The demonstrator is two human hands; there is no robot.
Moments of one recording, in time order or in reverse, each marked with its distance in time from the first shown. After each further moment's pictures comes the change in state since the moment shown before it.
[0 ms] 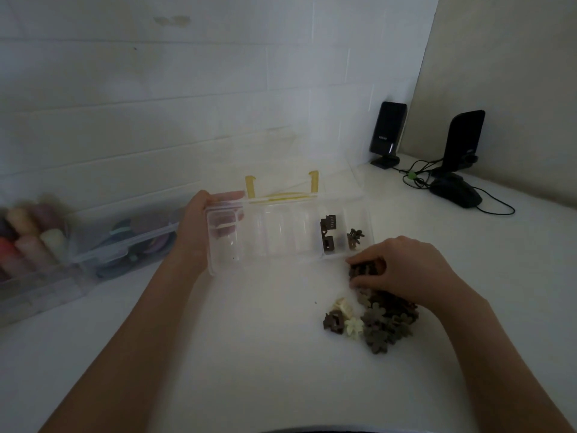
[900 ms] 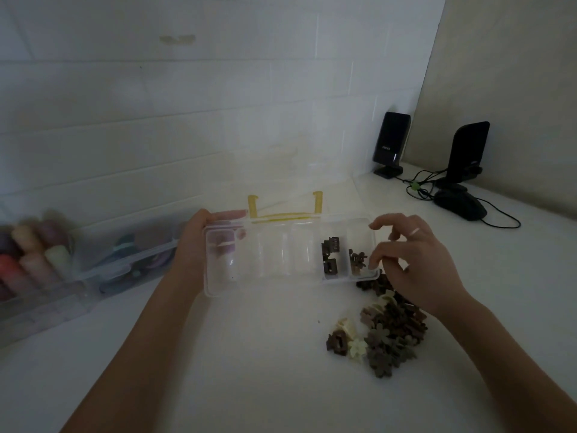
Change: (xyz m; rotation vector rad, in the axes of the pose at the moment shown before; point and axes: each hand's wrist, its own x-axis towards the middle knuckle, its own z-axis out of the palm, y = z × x) left_hand -0.015 0.010 0.004 -0.059 -0.009 -0.064; right_hand 0.015 0.021 0.008 0.180 0.549 -0.259
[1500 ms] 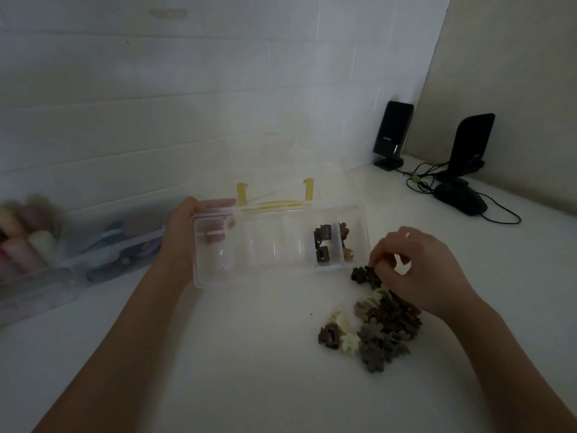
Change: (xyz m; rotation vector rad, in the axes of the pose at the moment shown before) left_hand 0.004 -0.004 -0.008 0.057 0.083 0.037; right_hand -0.007 0.000 -0.012 0.054 -0.173 0.081
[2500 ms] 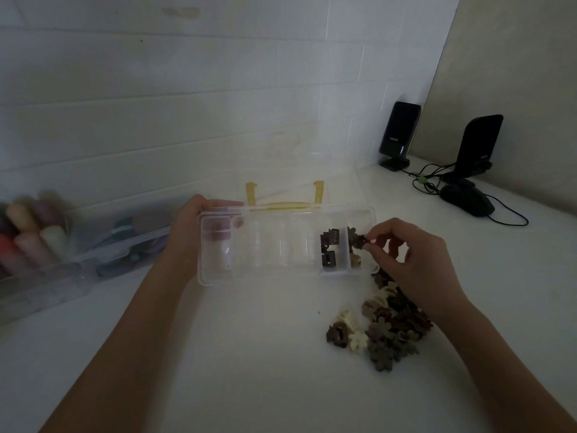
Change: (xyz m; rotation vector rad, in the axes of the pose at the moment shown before) left_hand 0.001 0.002 -0.004 -0.038 -0.081 -0.051; right_hand 0.005 -0.016 0.015 0.269 0.180 0.149
